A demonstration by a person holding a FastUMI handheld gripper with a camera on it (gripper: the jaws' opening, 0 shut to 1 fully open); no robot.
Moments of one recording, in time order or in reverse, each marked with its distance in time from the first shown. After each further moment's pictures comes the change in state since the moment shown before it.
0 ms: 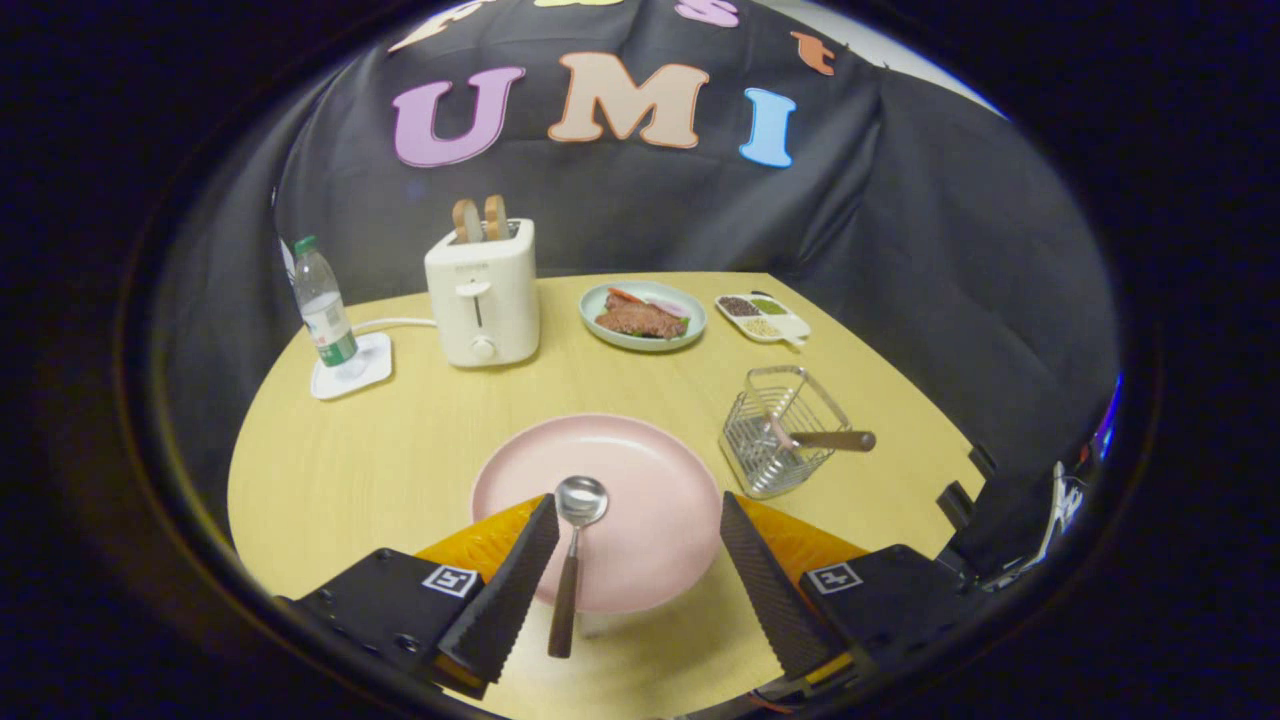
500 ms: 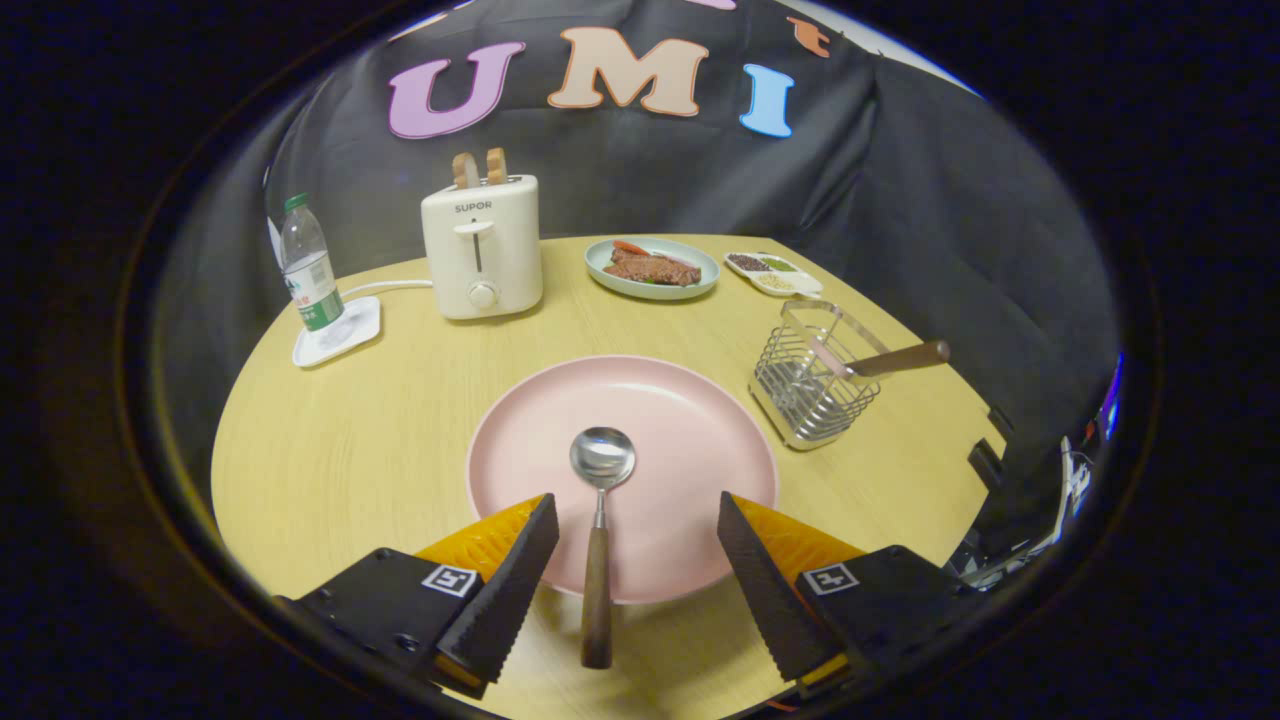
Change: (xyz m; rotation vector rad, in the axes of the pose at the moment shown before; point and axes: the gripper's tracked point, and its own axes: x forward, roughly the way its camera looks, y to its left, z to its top) arm 0.025 0.022 -0.043 0.040 0.065 -0.008
